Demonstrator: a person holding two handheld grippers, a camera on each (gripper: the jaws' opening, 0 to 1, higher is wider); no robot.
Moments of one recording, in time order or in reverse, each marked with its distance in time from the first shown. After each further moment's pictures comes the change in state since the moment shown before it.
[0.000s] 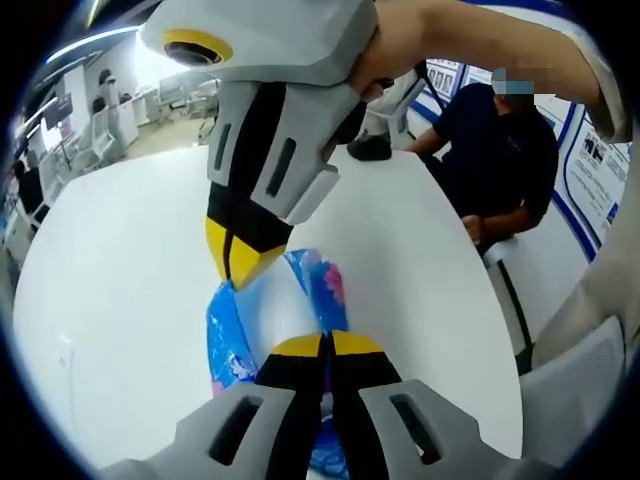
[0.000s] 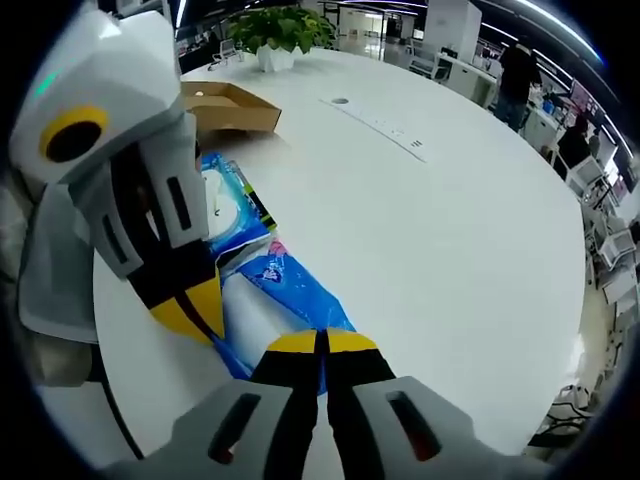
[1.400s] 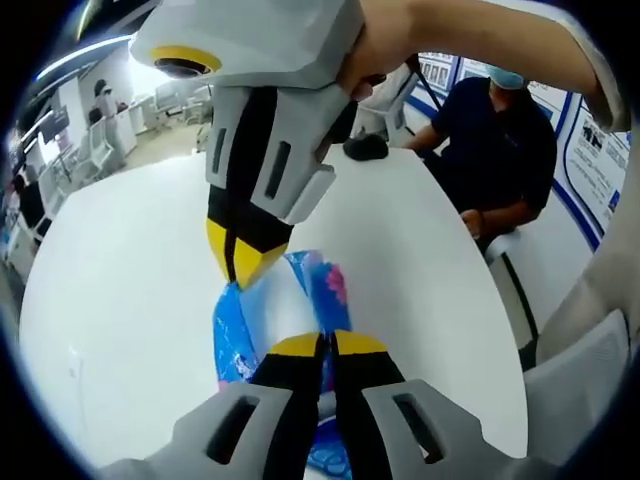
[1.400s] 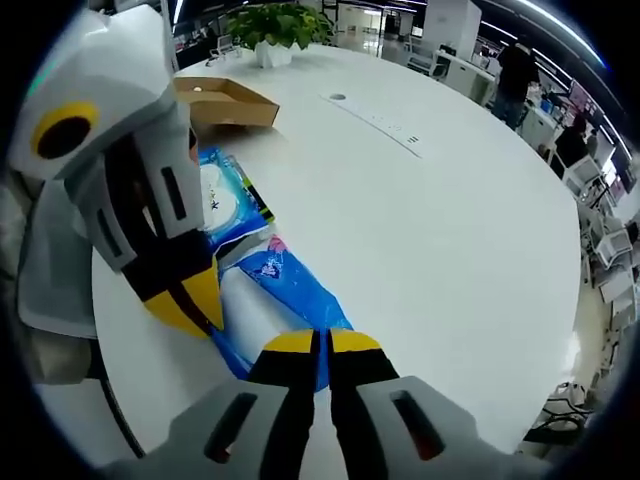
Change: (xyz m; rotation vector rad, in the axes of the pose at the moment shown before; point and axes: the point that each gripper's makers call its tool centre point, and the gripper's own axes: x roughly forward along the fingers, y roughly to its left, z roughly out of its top) left arm -0.003 -0.002 0.005 0.045 0.003 0.020; right arm -0.007 -0.002 -0.005 -0.002 0.017 -0.021
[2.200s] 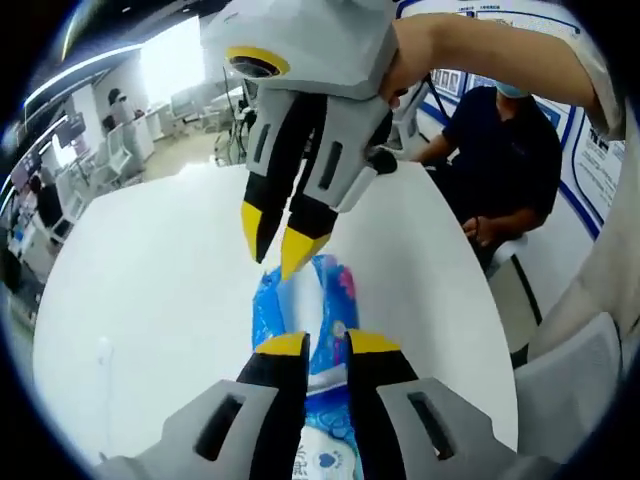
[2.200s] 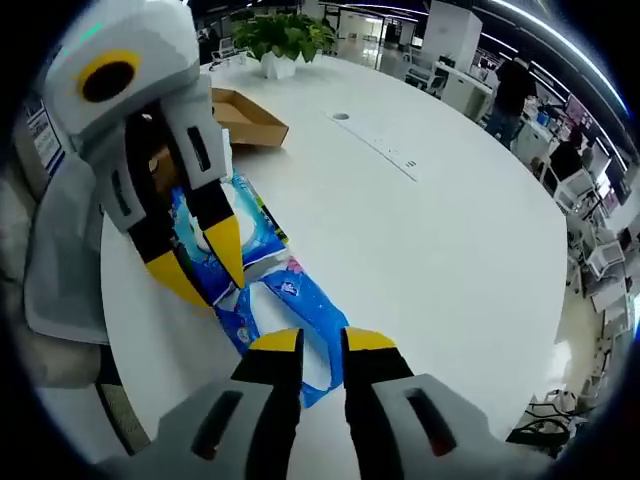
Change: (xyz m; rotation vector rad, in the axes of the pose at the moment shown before) left arm -0.059 0.004 0.006 -0.018 -0.037 0.081; right arm -0.033 0.019 0.025 -0.038 -0.025 -0.029
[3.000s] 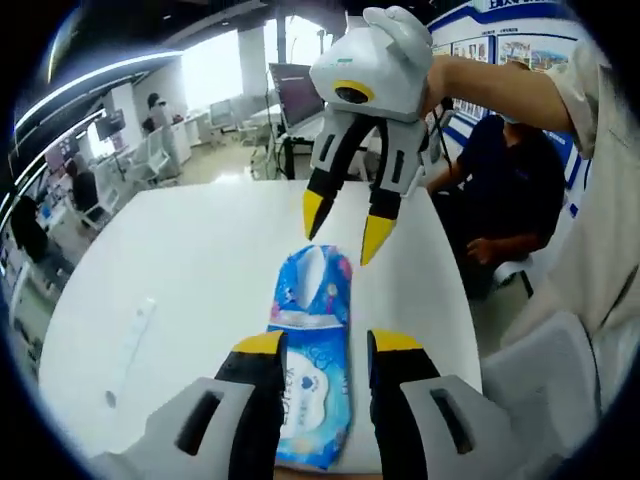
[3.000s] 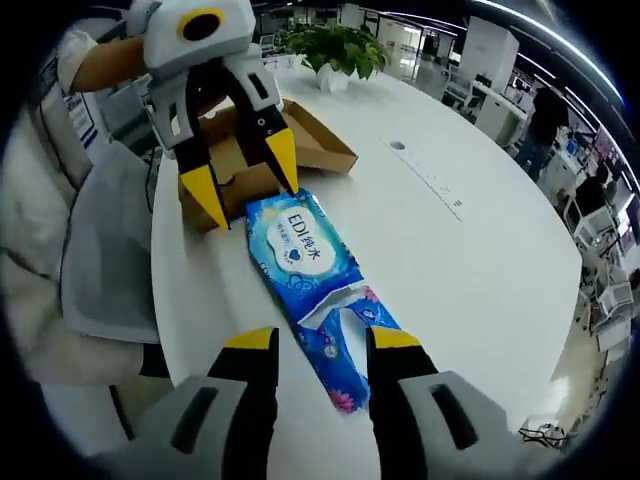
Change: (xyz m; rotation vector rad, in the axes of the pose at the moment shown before) left arm -0.114 -0.026 -0.029 -0.078 -0.102 0.141; right arm -0.036 0.080 0.039 -0.122 -0.020 0.113
